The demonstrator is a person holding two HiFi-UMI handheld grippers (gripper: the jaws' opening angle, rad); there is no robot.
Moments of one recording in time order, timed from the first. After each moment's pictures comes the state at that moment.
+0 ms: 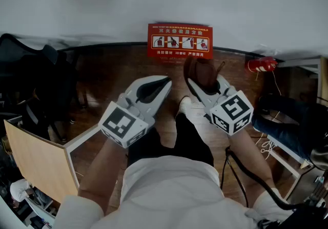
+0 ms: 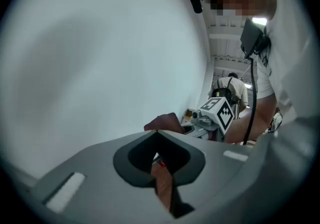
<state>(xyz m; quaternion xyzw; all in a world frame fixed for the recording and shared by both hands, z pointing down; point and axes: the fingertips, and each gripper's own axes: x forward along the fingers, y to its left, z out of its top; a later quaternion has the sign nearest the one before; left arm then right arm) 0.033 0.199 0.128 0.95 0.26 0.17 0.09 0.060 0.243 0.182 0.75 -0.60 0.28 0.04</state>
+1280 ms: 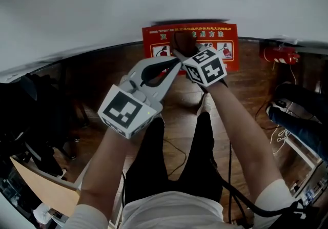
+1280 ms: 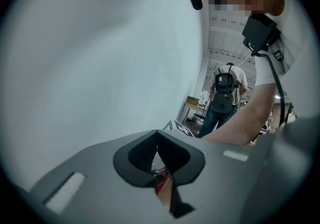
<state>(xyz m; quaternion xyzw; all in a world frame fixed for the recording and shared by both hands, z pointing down) 0.184 0.120 0.306 0.92 0.33 0.21 0.08 0.222 0.101 0.483 0.73 -0.51 0.43 0.08</state>
